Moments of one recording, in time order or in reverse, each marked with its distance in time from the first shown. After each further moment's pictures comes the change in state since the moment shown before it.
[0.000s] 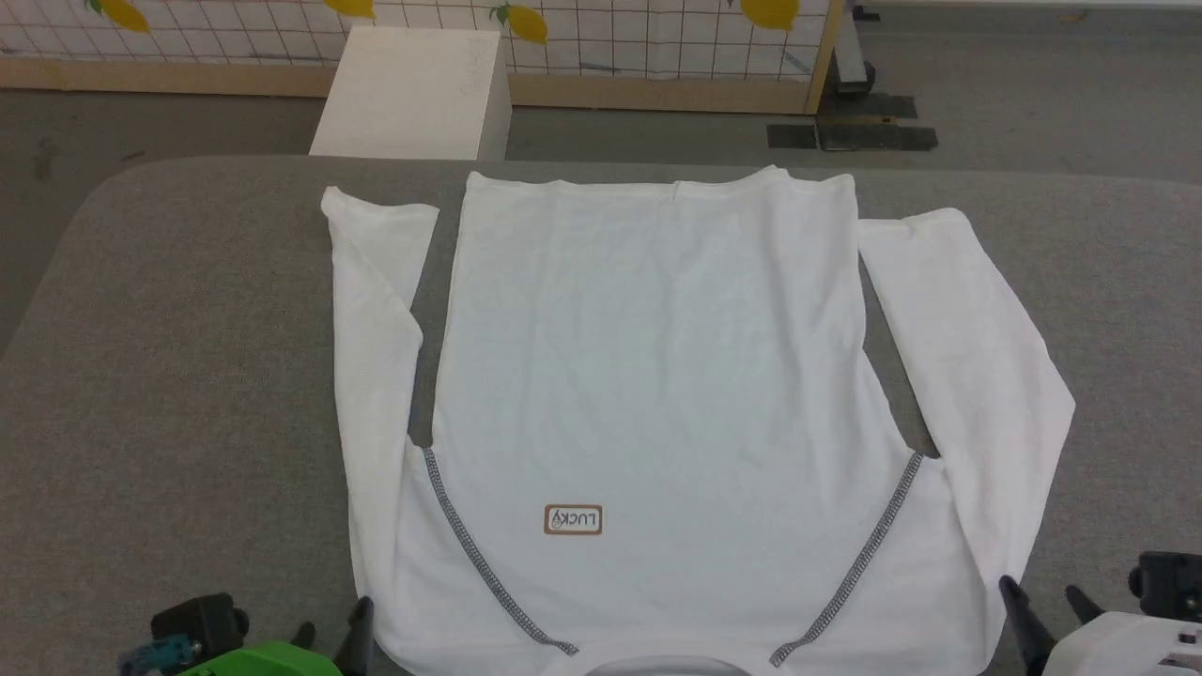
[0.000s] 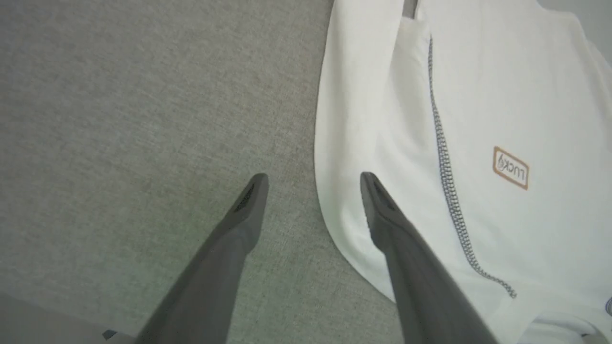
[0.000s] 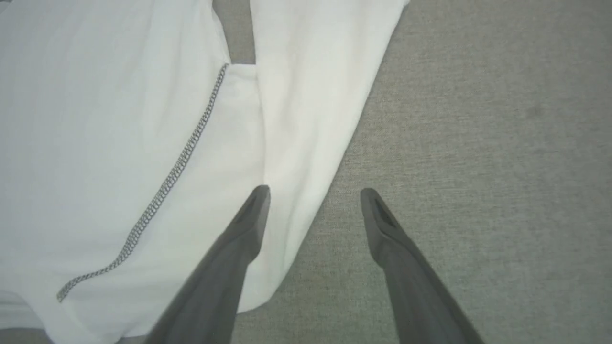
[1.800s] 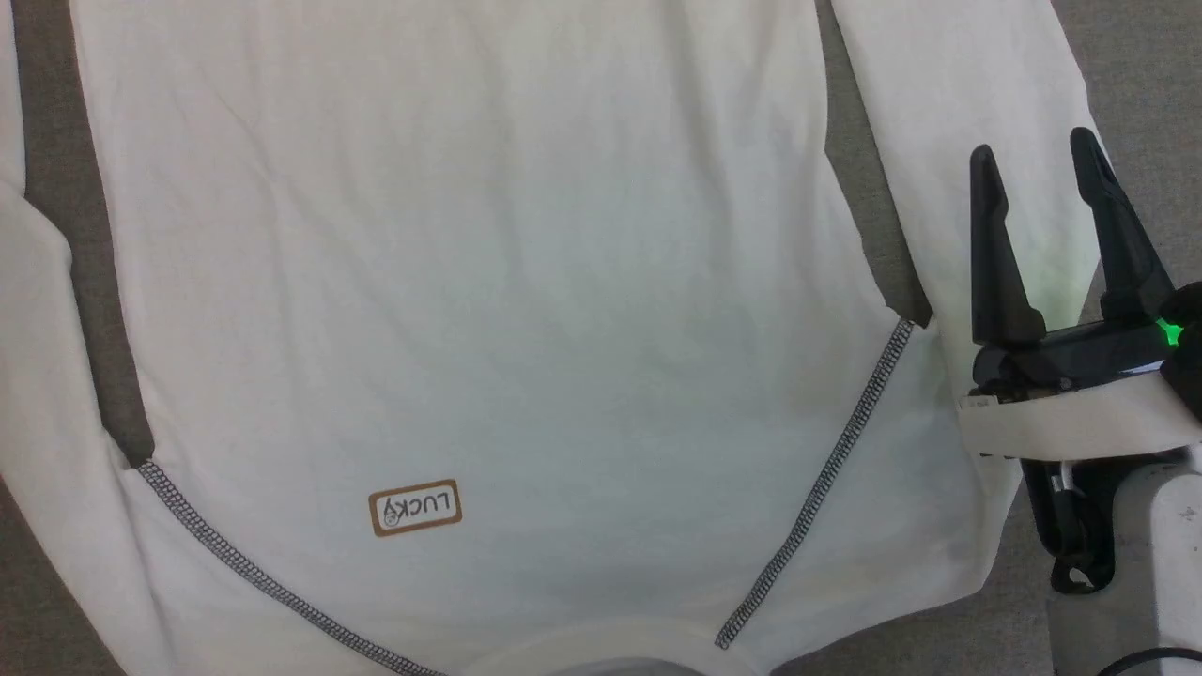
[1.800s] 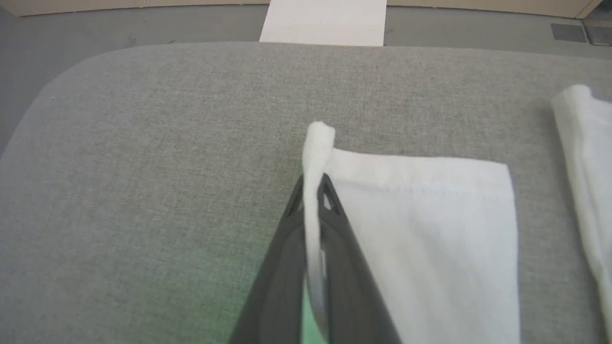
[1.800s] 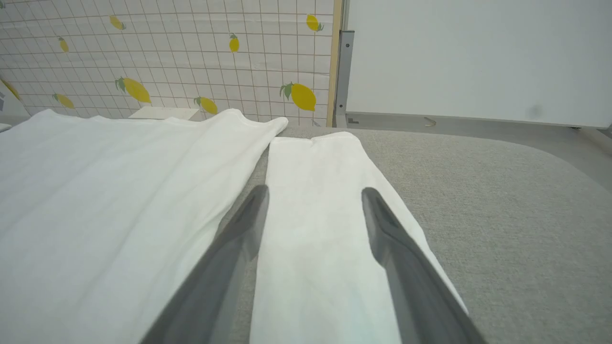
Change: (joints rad) left arm -1.116 0.418 0.033 0.384 0.238 -0.022 0.296; right arm -0.460 -0.008 0.215 -0.165 -0.125 0.000 -0.560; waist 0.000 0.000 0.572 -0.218
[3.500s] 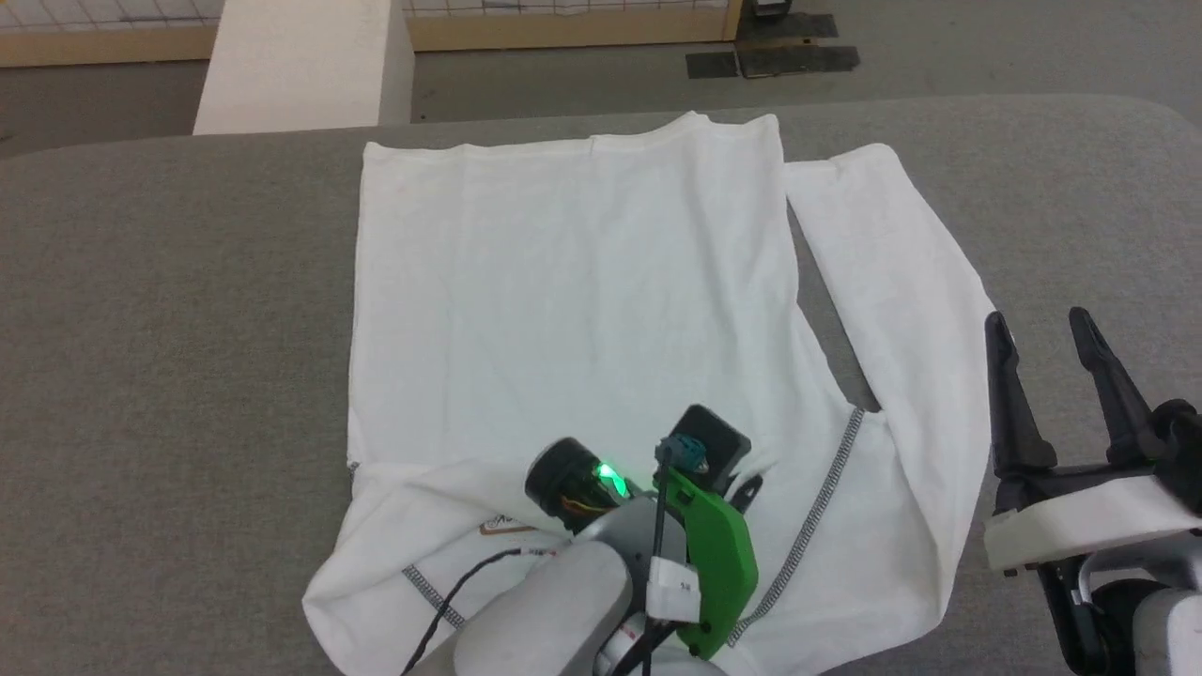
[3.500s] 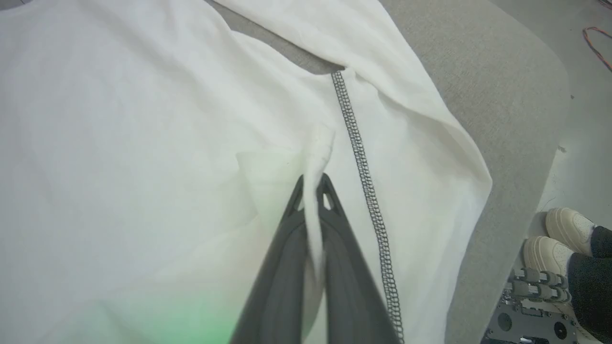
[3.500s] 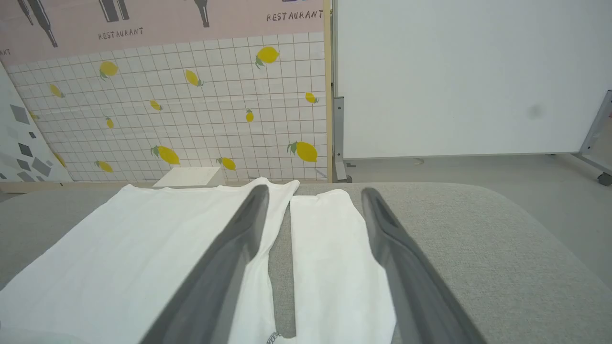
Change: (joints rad) left arm 0.413 -0.595 -0.785 -0.031 -0.017 -0.184 -0.279; right arm 0.231 0.004 -0.081 0.006 0.040 0.000 0.114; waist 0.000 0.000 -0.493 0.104
